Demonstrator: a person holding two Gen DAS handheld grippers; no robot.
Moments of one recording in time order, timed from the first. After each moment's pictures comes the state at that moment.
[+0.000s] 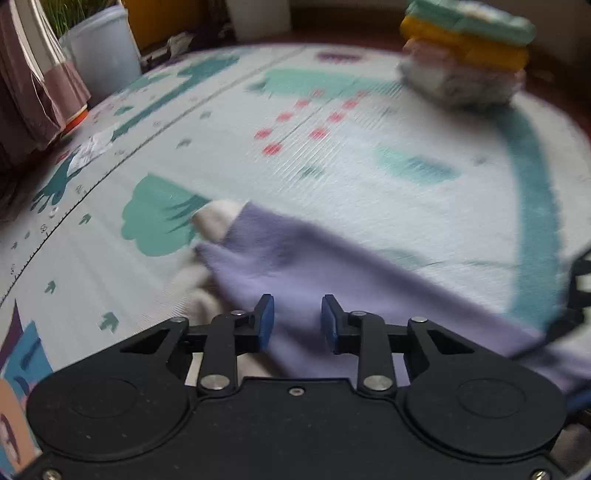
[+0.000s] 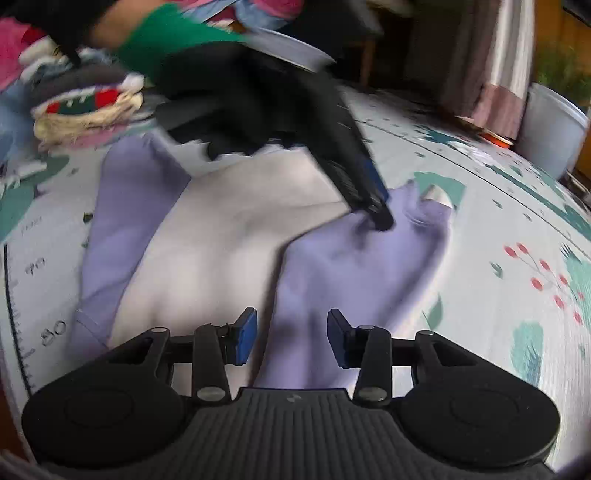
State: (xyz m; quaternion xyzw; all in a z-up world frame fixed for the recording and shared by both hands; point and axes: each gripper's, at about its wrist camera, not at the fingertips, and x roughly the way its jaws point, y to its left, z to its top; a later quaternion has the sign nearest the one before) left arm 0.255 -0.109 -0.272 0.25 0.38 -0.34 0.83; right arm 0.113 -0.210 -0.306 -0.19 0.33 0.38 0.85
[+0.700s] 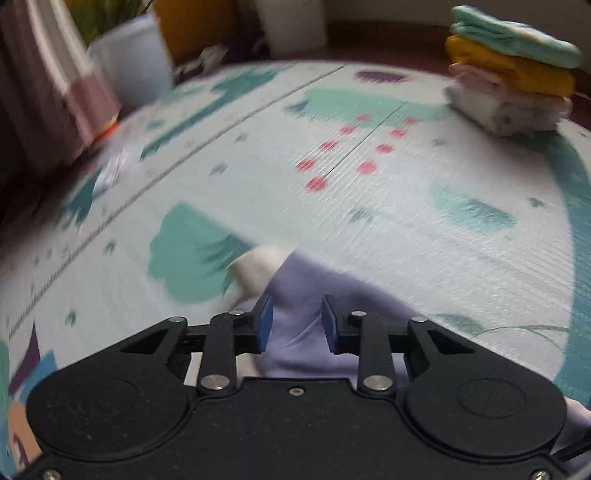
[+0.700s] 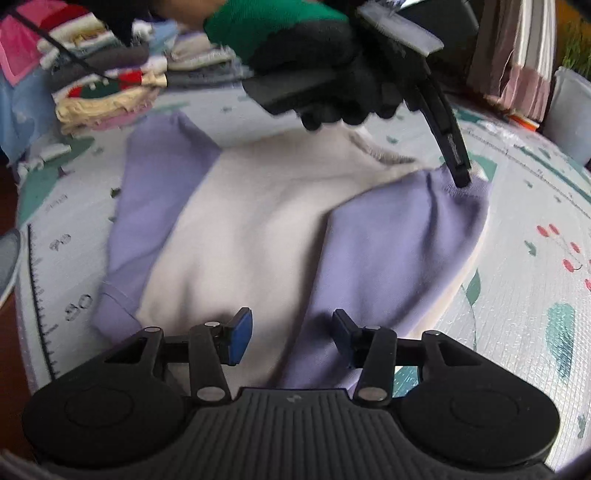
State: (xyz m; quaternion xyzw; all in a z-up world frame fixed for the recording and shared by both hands) left arm 0.273 -0.132 -0.262 0.24 0.33 -0.31 0.86; right arm 0.097 -0.216 -0.311 -0.17 0.35 0.40 0.83
